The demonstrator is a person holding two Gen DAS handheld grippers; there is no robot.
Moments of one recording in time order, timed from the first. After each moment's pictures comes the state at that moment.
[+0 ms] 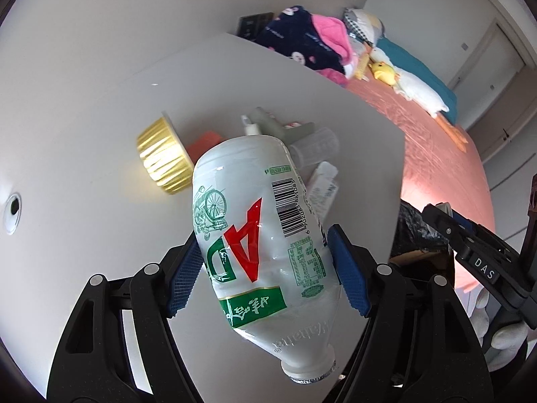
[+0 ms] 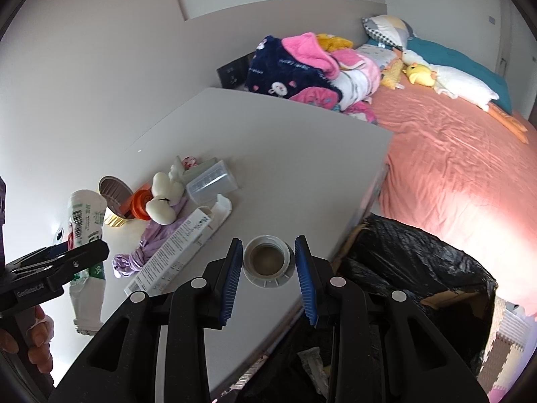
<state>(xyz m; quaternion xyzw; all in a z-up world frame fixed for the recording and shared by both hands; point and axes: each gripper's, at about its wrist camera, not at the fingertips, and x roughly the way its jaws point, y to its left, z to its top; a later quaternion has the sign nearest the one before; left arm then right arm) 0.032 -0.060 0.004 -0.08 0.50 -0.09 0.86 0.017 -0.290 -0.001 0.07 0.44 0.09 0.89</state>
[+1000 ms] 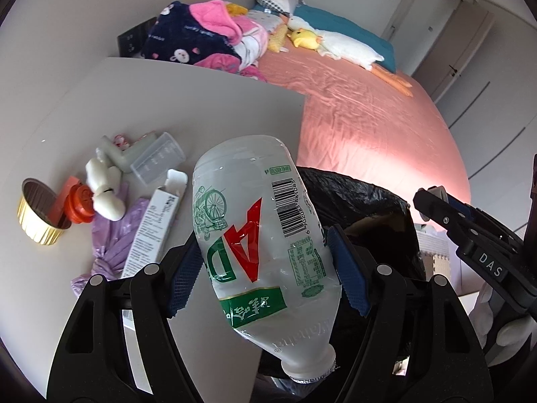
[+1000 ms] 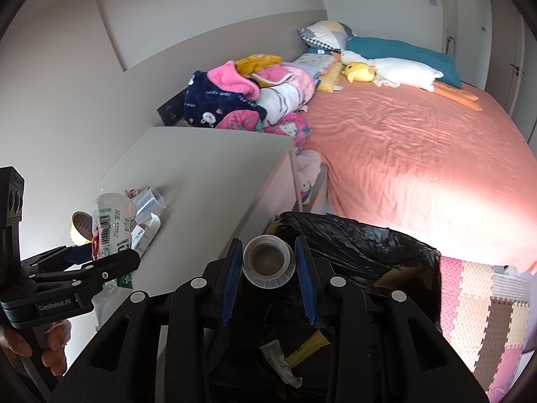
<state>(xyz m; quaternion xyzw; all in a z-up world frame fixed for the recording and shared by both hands) 0.035 -0.196 0.014 0.00 0.50 -0.23 0.84 -0.037 -0.397 0.020 0.12 0.41 -0.01 0.90</state>
